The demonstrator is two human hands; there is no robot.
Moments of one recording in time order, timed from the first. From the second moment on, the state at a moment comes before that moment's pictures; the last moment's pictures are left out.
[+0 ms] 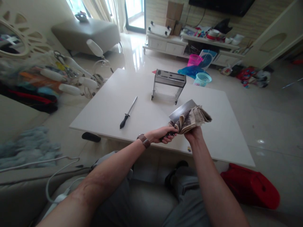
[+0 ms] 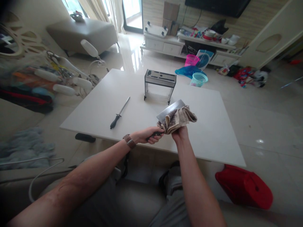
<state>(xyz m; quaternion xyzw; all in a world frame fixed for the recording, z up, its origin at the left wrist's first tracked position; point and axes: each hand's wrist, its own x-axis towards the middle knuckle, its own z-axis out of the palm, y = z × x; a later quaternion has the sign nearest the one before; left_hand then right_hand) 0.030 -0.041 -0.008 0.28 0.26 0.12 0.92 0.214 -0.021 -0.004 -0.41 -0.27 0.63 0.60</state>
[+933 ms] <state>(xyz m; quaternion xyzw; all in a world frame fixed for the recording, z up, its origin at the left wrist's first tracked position) 0.010 -0.039 0.016 0.50 0.30 0.11 0.80 0.254 -0.023 0.023 -0.32 -0.19 0.62 0.70</state>
